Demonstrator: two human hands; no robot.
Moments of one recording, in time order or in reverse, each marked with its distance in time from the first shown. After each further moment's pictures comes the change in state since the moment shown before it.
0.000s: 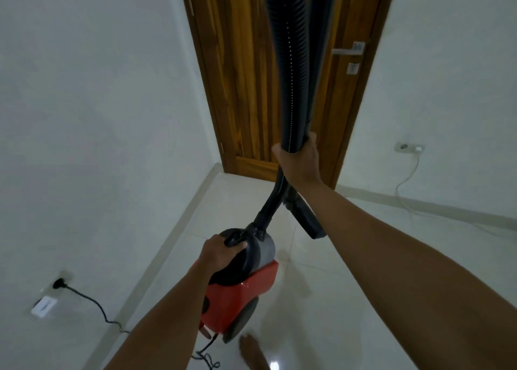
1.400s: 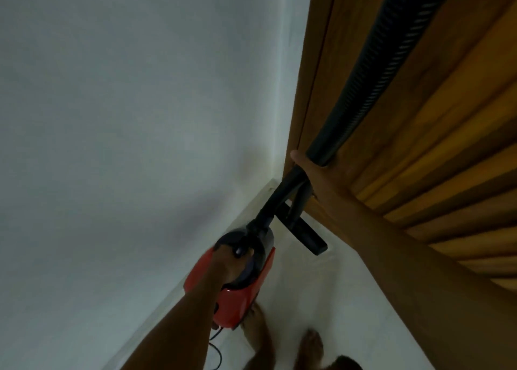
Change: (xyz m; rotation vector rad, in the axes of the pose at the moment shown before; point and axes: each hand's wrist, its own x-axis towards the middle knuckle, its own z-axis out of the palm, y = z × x) left_hand 0.788 -0.006 -0.207 -0.115 -0.172 -0.467; right_hand 0.672 0.384 0.567 -0.049 -0.450 0.499
